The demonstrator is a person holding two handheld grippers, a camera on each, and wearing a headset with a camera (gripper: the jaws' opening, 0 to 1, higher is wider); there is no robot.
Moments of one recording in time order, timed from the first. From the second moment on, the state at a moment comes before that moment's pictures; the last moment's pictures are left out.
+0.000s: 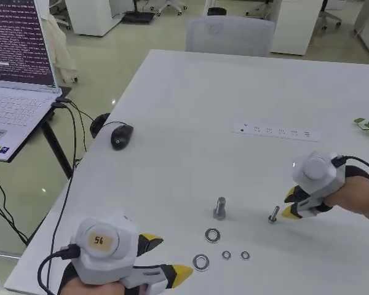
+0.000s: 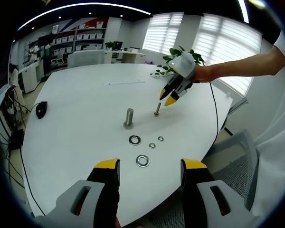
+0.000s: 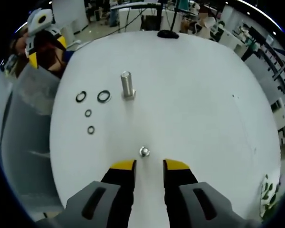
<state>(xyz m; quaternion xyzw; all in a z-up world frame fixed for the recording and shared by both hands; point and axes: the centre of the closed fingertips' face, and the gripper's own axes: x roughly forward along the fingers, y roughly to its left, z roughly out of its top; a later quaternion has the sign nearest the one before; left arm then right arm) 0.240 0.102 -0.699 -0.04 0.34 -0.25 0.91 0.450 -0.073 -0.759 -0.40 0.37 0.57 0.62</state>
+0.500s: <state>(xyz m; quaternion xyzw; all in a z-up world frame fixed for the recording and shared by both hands) 0.240 0.099 -0.699 -0.04 0.34 -0.26 0.90 0.424 -0.116 -0.765 -0.30 0.40 0.53 0.69</state>
